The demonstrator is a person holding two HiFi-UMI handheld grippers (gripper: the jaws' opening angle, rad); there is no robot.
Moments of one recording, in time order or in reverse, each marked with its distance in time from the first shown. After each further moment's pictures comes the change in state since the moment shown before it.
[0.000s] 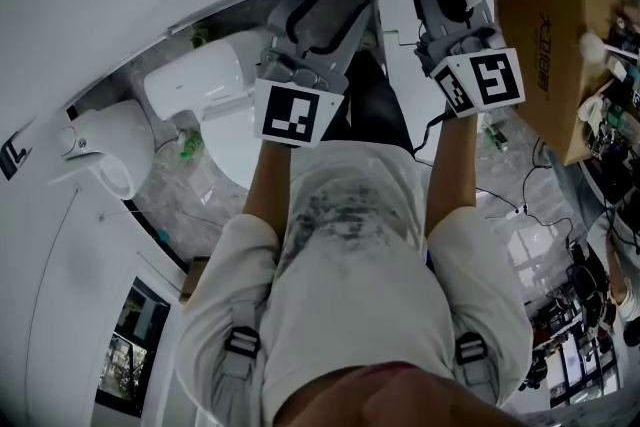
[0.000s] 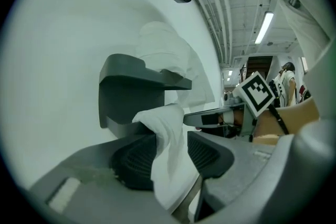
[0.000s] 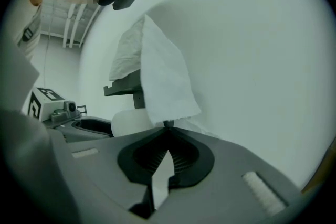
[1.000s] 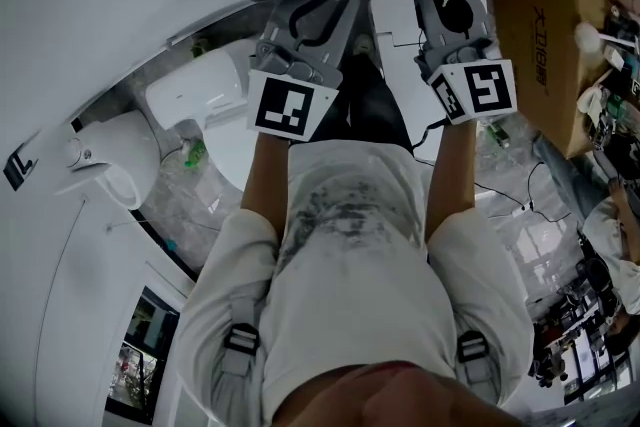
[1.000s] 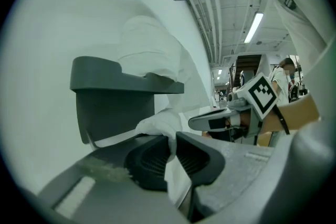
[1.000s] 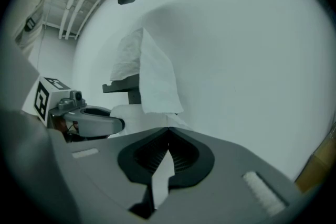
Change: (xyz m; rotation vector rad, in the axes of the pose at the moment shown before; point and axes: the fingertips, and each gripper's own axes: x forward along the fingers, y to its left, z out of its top) left arm 0.017 -0.011 0.019 0.054 -0.013 -0.089; right arm -0.028 -0.016 0.001 -0.044 0.013 -0.096
